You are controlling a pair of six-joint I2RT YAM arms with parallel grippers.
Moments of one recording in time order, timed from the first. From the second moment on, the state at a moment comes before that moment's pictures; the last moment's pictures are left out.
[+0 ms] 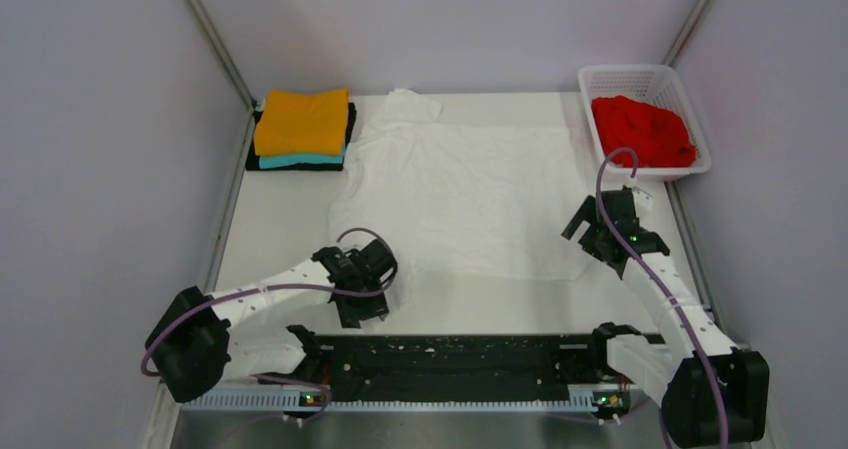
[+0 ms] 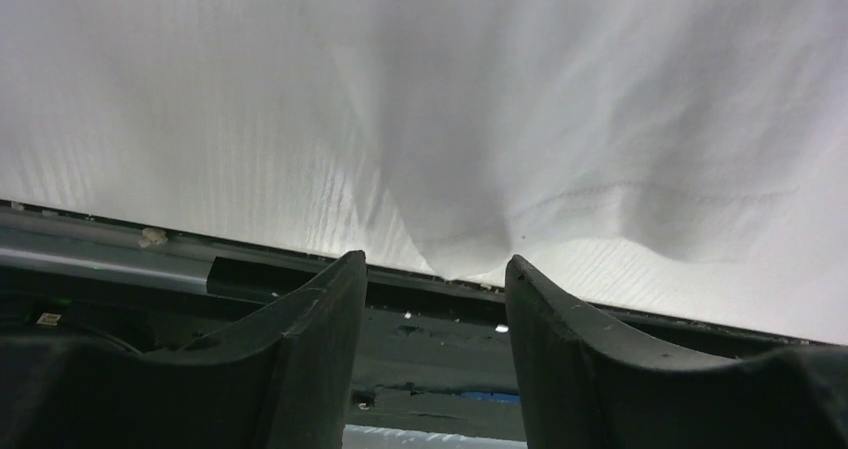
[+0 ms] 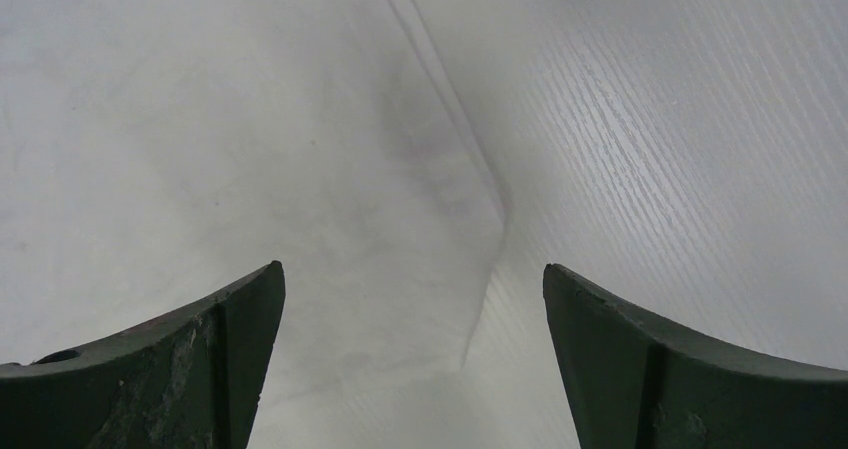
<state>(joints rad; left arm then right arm) -0.82 1.12 0.59 -0.90 -0.09 -1.15 0.09 0.97 0.62 -0.57 0.26 0.63</state>
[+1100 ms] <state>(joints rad) -0.86 1.23 0.67 -0.79 -0.10 -1.15 0.09 0.76 0.39 -0.63 0.26 0.83</state>
